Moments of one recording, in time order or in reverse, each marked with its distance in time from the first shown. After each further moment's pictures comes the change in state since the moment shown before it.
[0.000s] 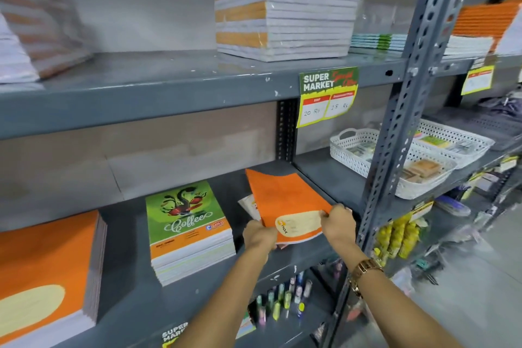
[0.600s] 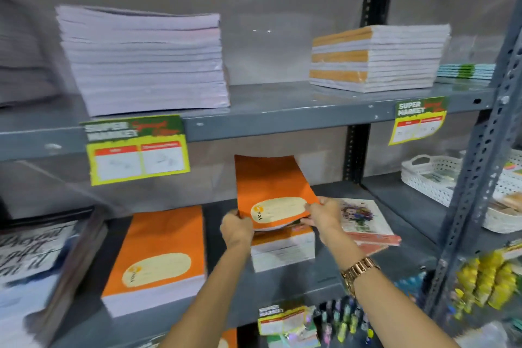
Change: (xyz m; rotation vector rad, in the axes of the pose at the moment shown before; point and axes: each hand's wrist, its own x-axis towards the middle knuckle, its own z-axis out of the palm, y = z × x) left_hand -0.032 -0.011 -0.197 -0.086 0.502 0.146; right_hand -0.115 -0.166 0.032 0.858 -0.324 0.028
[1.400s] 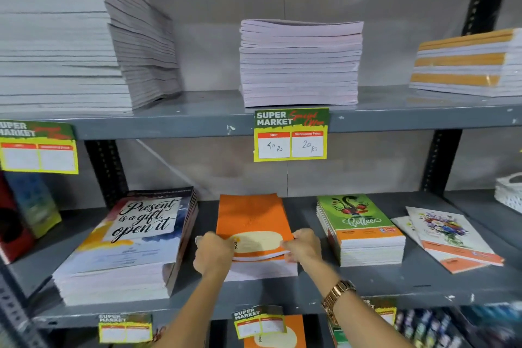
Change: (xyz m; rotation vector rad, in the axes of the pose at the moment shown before) left_hand 0.034 -0.089 -0.214 0.444 0.211 -0.107; right_hand -0.125 0.057 0.186 -0.459 -0.317 -0.023
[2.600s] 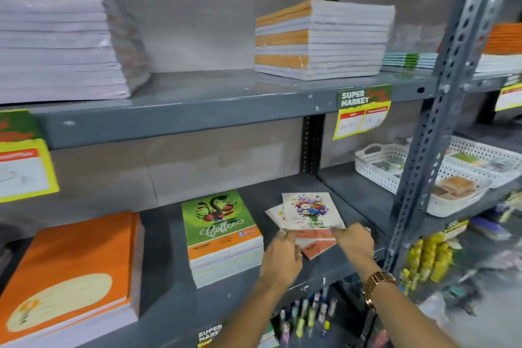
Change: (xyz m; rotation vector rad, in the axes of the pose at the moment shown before) left_hand -0.181 0.187 0.286 0.146 -0.489 0.986; right_hand 0.090 0.177 -0.334 -0.207 0.572 0.313
